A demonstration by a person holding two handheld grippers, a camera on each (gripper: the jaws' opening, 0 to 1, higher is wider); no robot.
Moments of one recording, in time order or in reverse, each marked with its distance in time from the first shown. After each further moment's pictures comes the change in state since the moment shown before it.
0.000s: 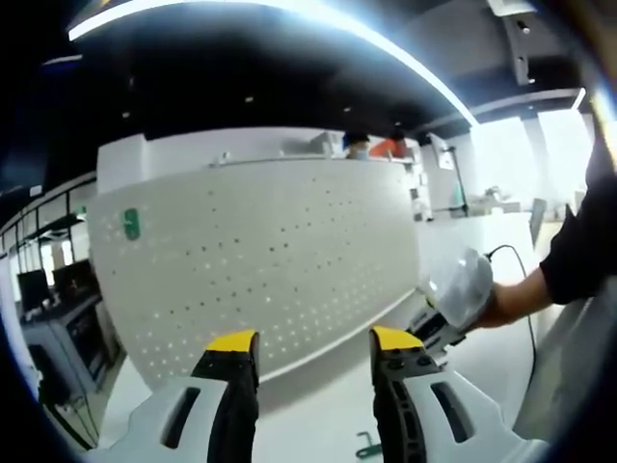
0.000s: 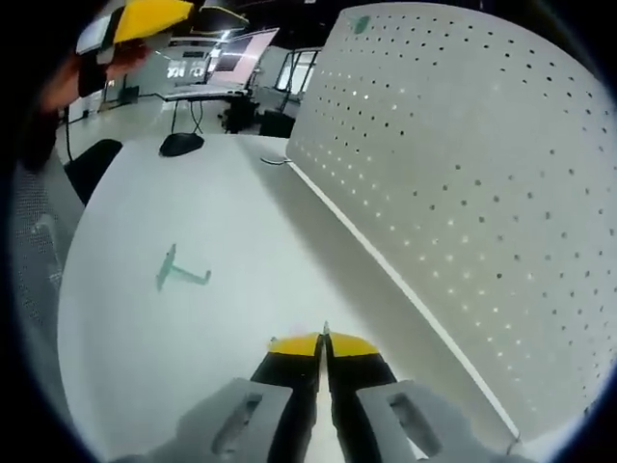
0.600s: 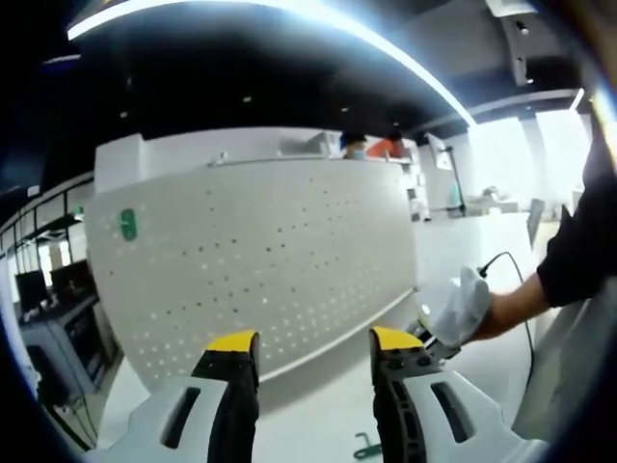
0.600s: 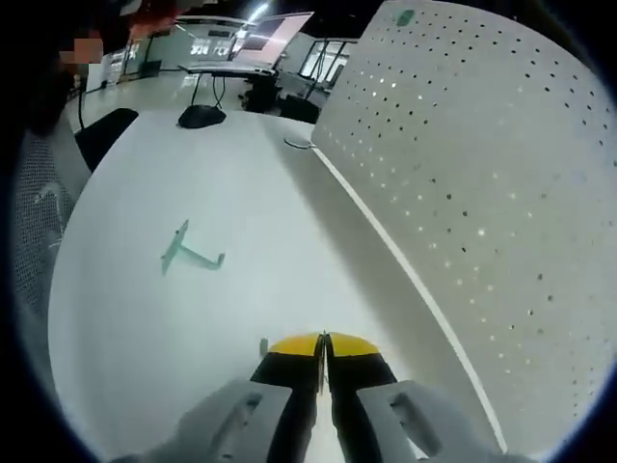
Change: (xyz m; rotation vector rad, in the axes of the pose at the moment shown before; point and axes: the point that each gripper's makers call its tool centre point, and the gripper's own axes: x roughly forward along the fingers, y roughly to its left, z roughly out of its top) left arm 0.001 -0.002 0.001 0.001 -0.002 -0.012; right arm 0.014 0.016 -0.006 -0.101 0.059 0.041
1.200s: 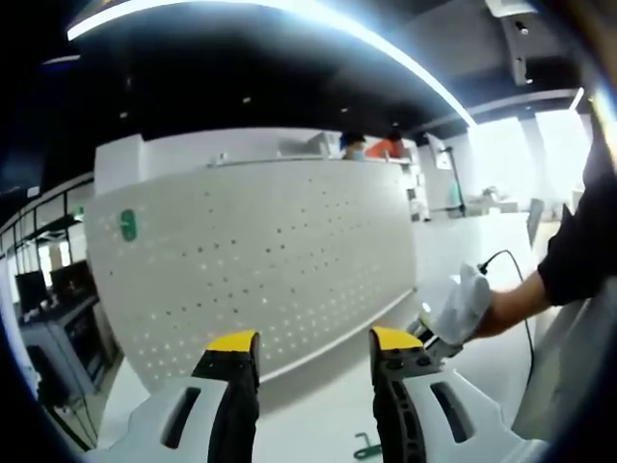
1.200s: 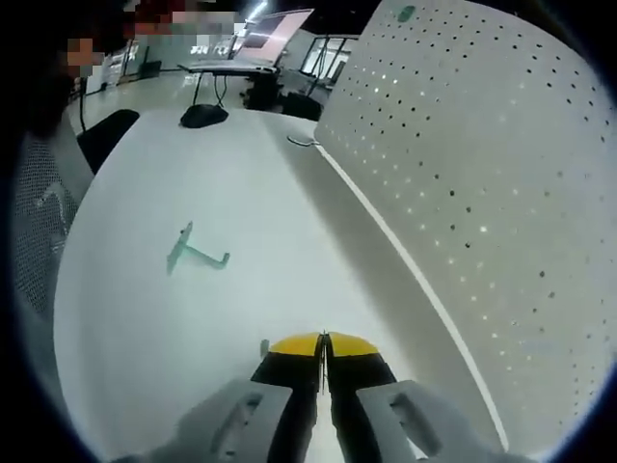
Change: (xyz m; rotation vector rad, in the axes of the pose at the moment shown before) left arm 0.000 0.000 0.000 0.002 -0.001 0.000; right arm -0.007 -0.001 0.006 0.011 -0.008 0.002
